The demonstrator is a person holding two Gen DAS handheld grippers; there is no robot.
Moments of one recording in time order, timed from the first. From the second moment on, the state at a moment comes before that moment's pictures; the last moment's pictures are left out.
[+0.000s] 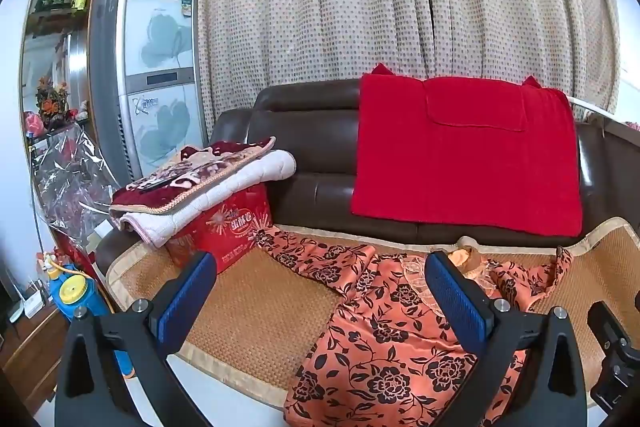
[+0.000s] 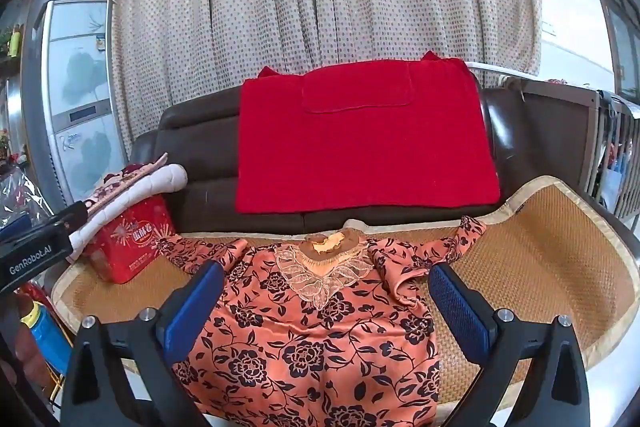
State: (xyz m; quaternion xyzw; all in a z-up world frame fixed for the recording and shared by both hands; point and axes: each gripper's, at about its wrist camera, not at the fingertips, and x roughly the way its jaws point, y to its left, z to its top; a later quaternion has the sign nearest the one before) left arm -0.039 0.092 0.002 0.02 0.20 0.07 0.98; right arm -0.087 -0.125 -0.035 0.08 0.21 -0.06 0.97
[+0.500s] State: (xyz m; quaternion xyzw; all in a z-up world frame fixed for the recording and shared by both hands) left arm -0.051 0.077 -0.016 0.04 0.22 0.03 0.97; right arm -0.095 -0.117 -0.045 0.09 0.21 -0.08 0.97
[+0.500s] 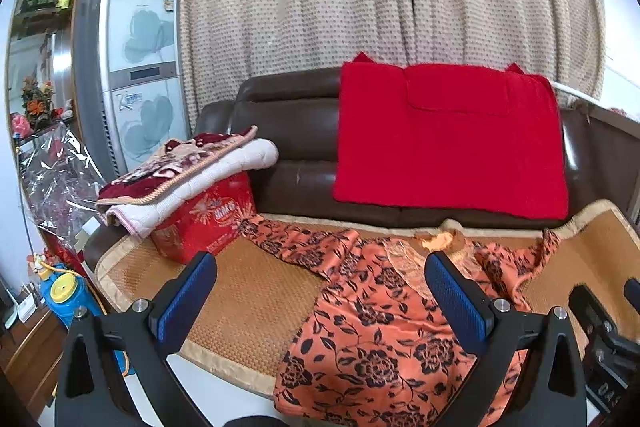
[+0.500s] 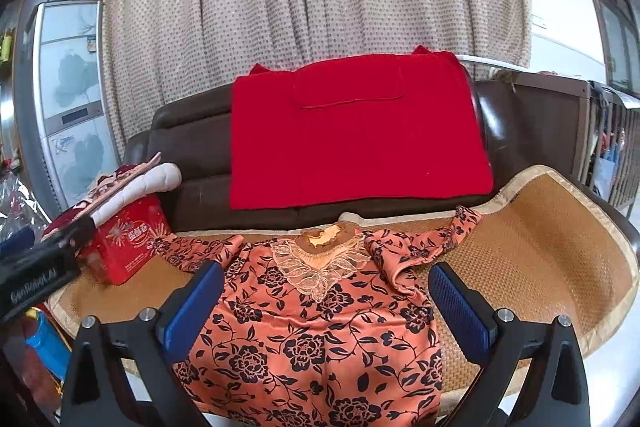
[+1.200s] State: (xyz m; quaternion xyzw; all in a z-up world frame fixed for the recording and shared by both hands) left arm -0.043 0.059 -0.046 0.06 0.26 0.00 0.96; right arm -0.088 -0.128 -0.067 0.11 0.23 -0.10 0.96
